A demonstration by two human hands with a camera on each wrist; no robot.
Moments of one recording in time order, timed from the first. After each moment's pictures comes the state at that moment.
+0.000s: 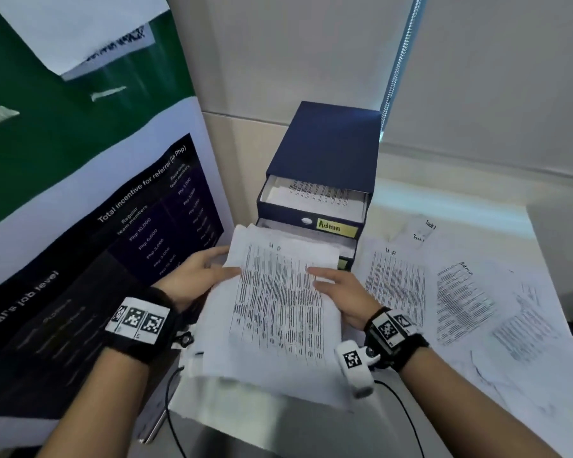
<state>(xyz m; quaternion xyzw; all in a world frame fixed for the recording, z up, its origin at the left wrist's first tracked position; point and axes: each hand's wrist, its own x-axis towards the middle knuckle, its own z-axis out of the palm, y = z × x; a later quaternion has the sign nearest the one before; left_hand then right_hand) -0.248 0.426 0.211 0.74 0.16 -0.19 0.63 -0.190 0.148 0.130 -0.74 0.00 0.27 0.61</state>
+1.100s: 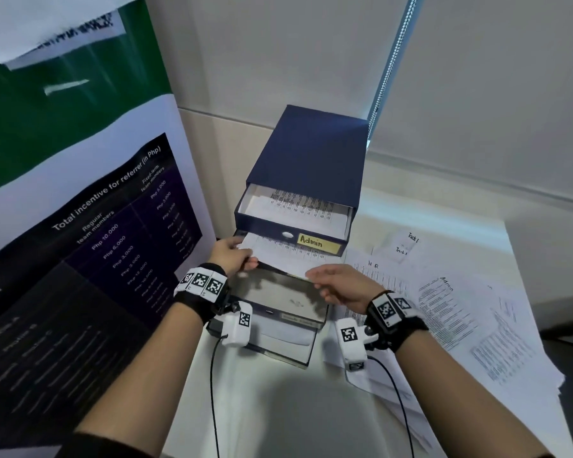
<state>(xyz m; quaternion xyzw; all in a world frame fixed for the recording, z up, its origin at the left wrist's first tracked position) -0.124 0.361 0.141 0.67 0.32 -0.07 0.66 -0.119 0.118 0.149 -0.67 0.09 0.37 0.63</state>
